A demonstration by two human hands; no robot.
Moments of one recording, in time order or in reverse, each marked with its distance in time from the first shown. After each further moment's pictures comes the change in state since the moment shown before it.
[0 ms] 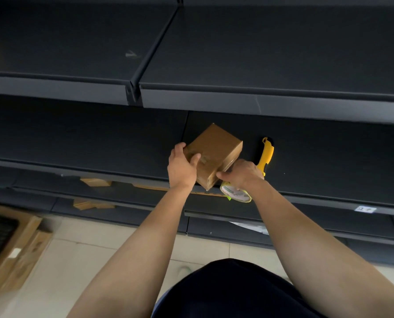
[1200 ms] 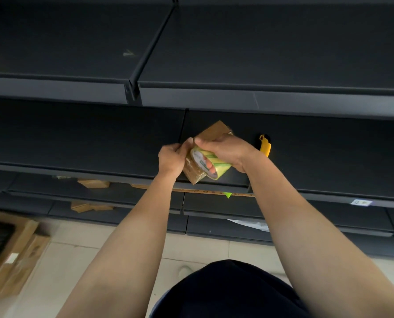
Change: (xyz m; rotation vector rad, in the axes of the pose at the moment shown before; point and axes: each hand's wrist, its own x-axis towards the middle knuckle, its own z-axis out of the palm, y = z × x) left_hand 0.027 -0.002 -0.022 -0.350 -0.120 -0.163; right_hand -0.026 -0.048 -0.047 0.638 -0.283 -0.322
